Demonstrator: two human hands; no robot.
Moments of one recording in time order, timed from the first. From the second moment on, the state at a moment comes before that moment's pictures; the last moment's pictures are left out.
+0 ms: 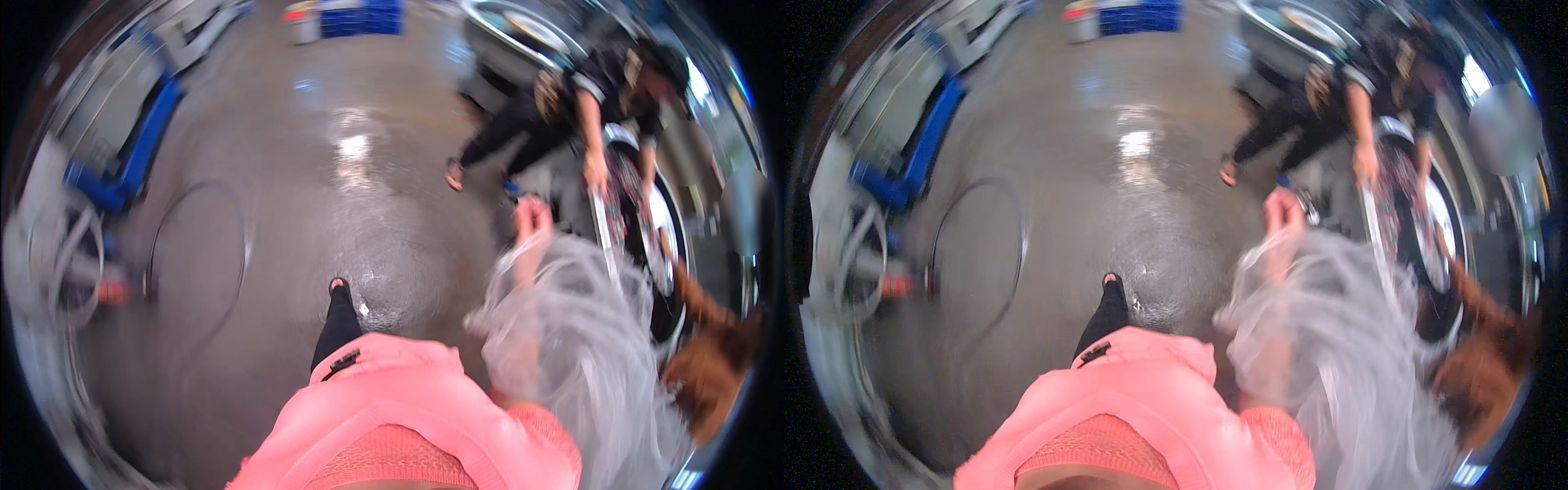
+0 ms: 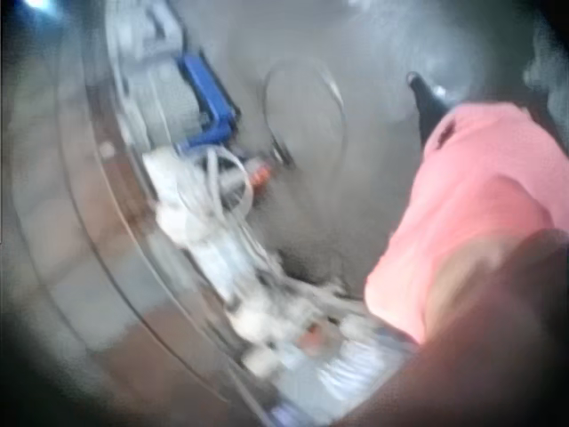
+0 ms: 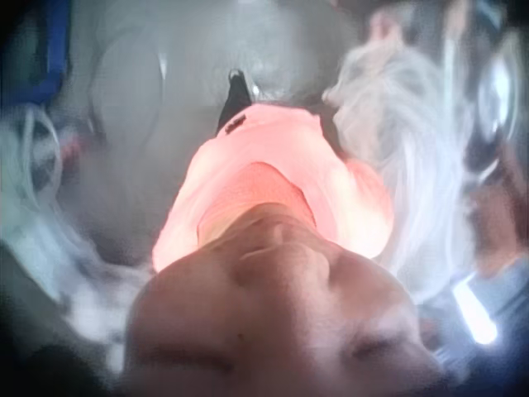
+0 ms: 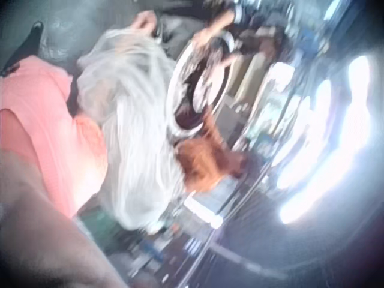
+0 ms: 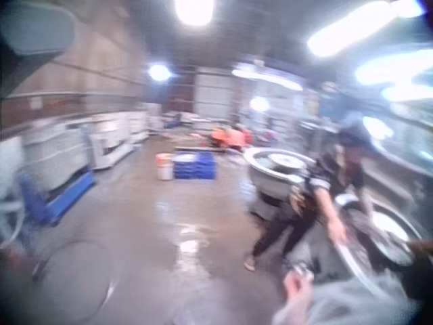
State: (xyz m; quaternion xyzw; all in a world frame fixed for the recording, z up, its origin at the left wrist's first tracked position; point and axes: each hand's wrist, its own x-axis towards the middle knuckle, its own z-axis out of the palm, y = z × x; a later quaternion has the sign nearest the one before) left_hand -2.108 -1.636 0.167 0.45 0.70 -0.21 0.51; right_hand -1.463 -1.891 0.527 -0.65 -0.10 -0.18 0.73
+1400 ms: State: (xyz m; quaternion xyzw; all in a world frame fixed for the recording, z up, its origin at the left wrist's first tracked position) left_hand -0.331 -0.811 0.337 0.85 0.25 -0.04 0.46; right_hand -0.419 -1.366 0.317 -0.63 0.32 0.39 0.59
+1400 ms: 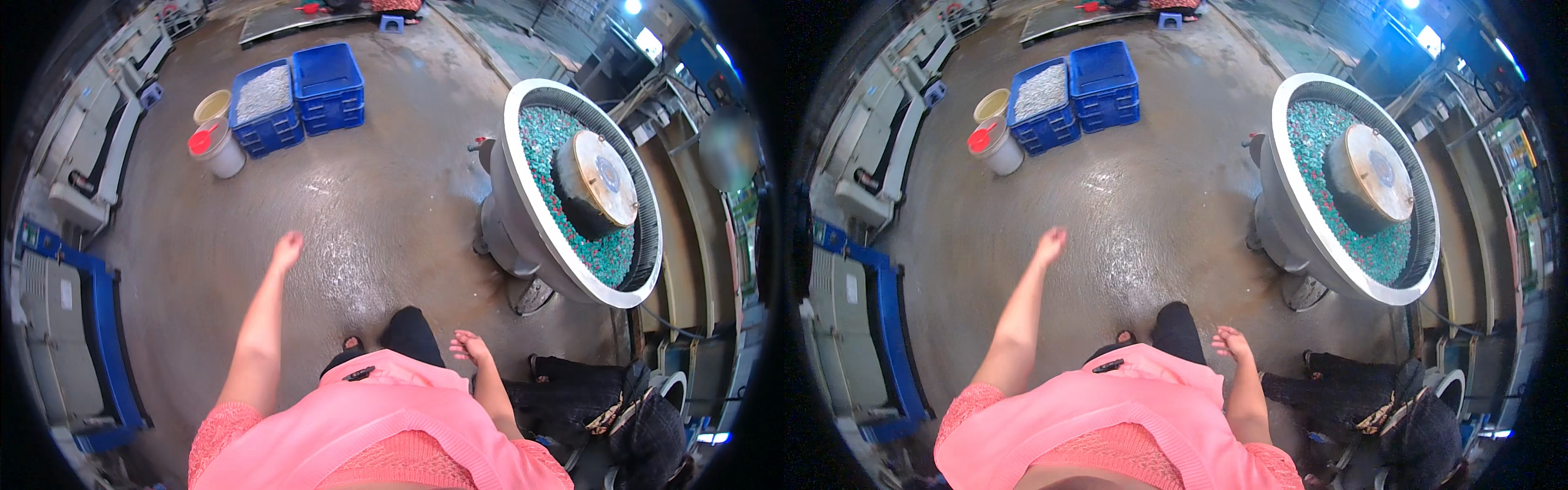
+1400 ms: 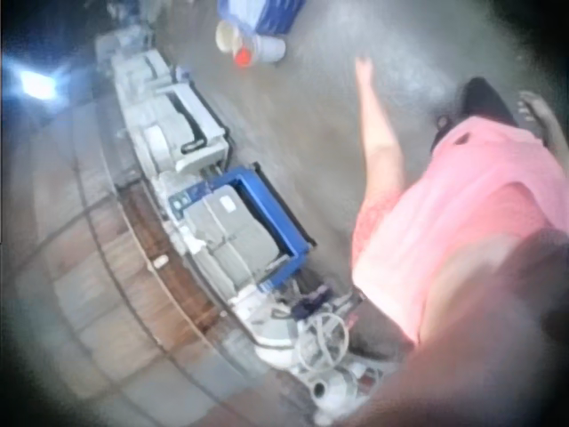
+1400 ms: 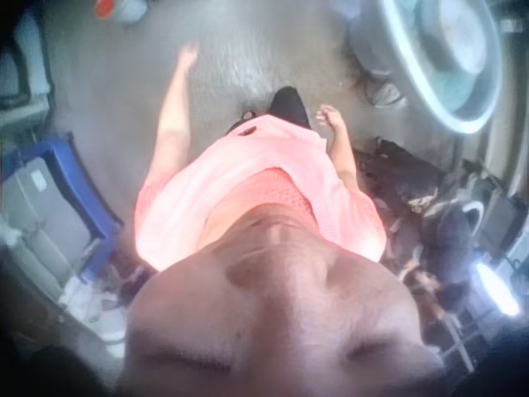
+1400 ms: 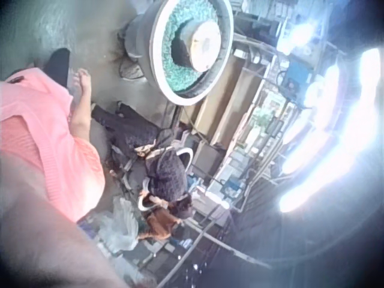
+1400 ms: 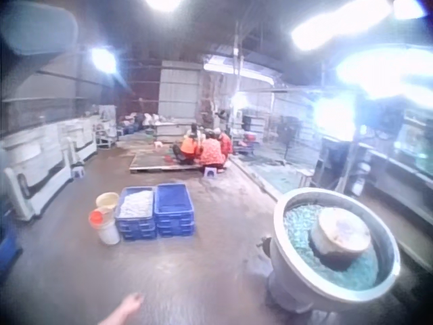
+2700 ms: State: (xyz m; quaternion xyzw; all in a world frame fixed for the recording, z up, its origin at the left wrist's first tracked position) left_hand 1.148 -0.792 0.455 0.13 -0.16 -0.12 0.97; right_hand 0.632 -1.382 0.189 -0.42 0.69 0.29 0.51
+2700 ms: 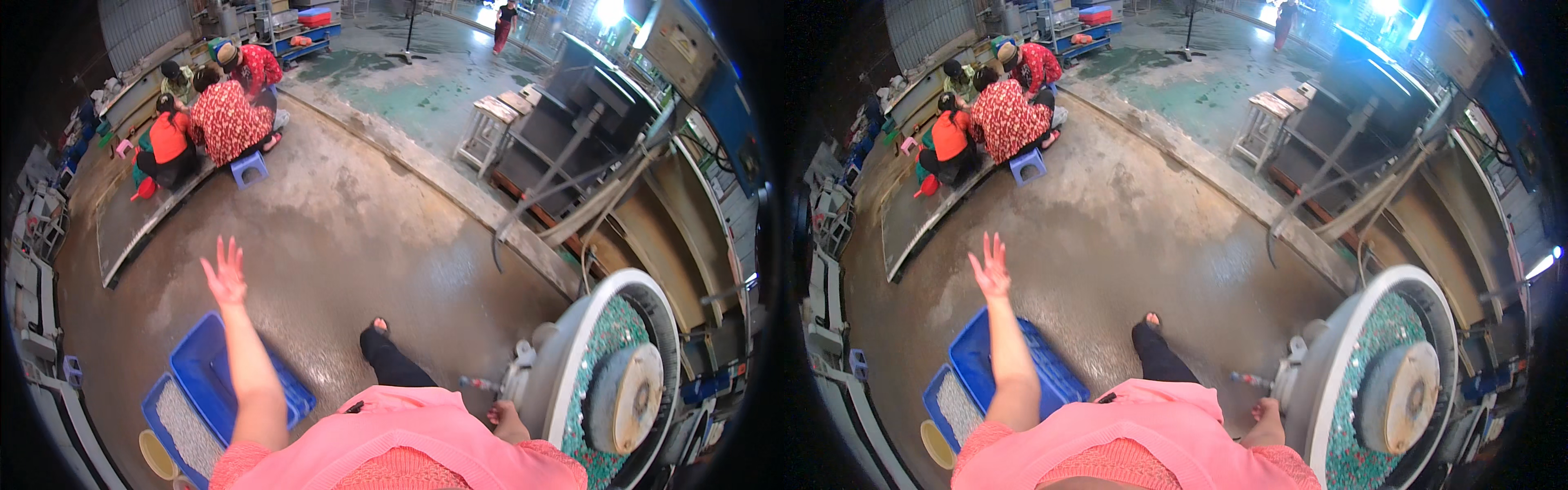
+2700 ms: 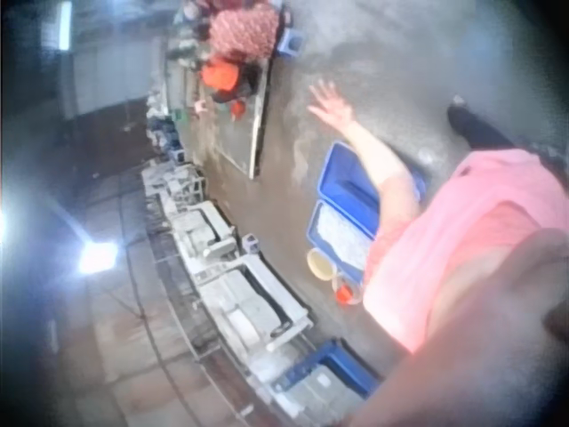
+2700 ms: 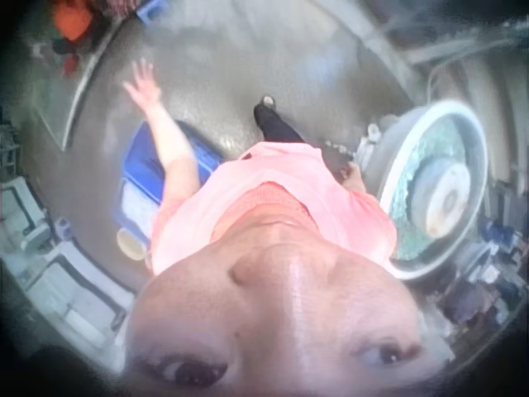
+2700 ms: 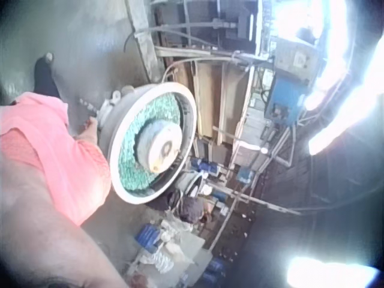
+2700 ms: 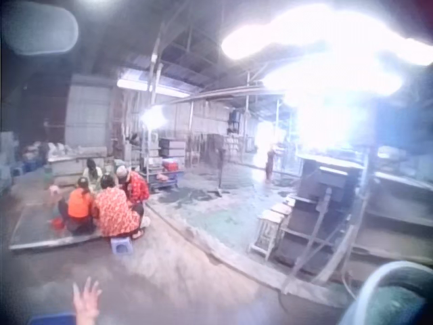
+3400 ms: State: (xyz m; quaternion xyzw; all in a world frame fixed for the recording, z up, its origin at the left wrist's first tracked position) left_hand 1.581 -0.808 0.184 0.84 0.24 -0.36 0.34; right_hand 1.617 -1.386 0.176 -0.92 0.21 0.29 0.18
